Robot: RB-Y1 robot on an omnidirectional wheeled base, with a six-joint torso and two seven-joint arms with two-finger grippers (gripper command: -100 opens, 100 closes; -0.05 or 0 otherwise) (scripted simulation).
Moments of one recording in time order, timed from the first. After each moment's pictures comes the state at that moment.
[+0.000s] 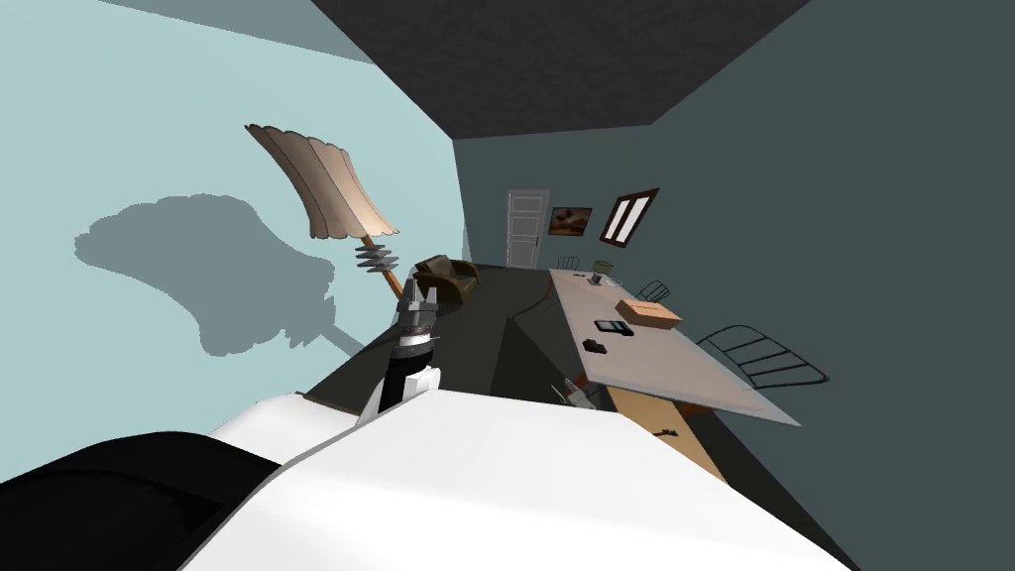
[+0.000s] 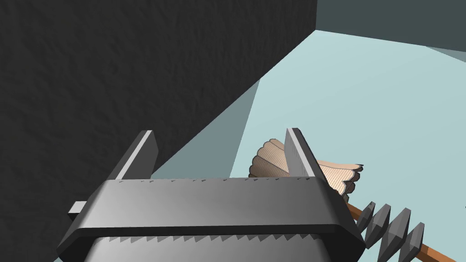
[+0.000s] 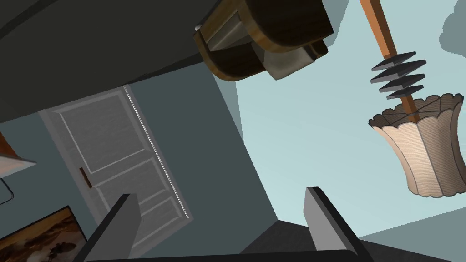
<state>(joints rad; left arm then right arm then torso) 0.51 -0.04 0.05 -2.24 -0.05 -0.56 0.10 0.50 -0.72 0.50 -1.53 0.08 -0.56 0.75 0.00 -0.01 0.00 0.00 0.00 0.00</state>
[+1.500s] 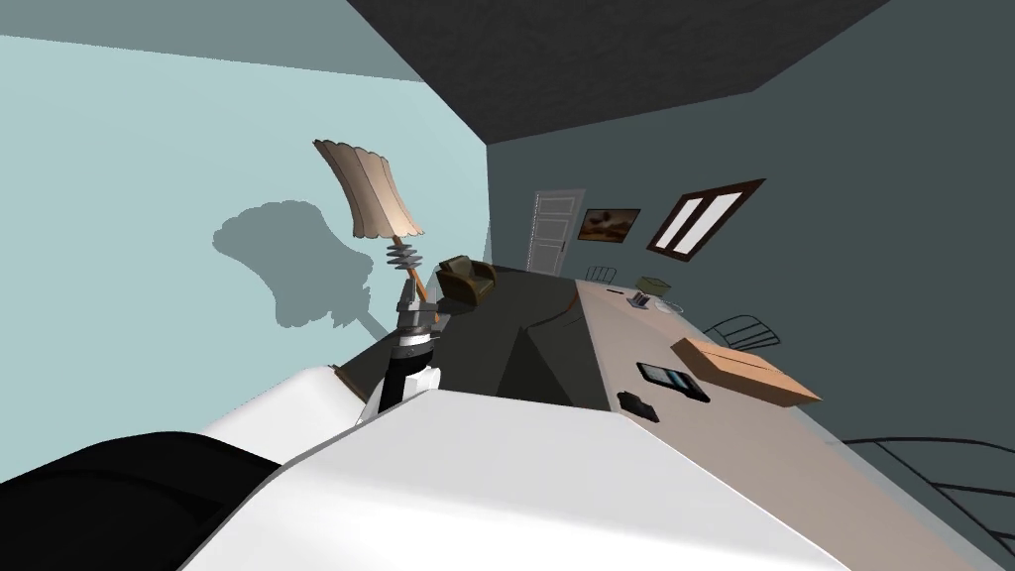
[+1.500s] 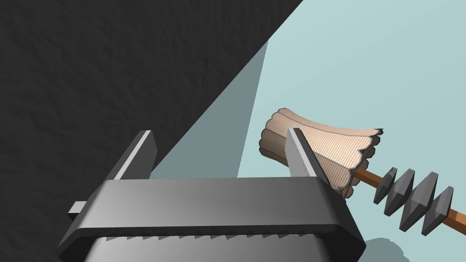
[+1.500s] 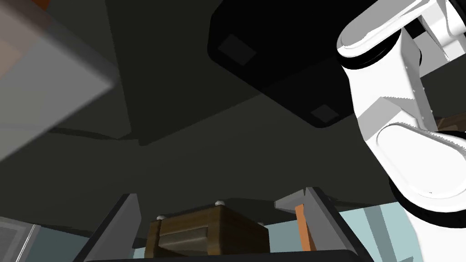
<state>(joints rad) 0.51 -0.04 0.05 -2.24 -0.05 -0.56 0.10 0.51 -1.03 0.75 -1.13 0.12 -0.45 1.07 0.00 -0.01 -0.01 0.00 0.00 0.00</state>
